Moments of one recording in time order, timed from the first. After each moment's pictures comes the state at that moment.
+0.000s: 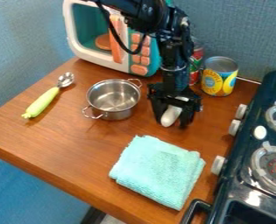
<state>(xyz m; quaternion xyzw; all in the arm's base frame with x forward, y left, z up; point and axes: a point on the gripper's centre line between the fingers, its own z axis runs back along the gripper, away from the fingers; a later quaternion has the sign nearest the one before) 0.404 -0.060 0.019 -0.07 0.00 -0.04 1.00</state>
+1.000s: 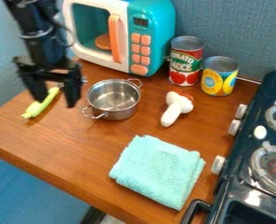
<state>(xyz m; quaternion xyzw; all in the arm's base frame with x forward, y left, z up) 0.269 0.084 0.098 -0.02 -0.04 0.12 0.99</state>
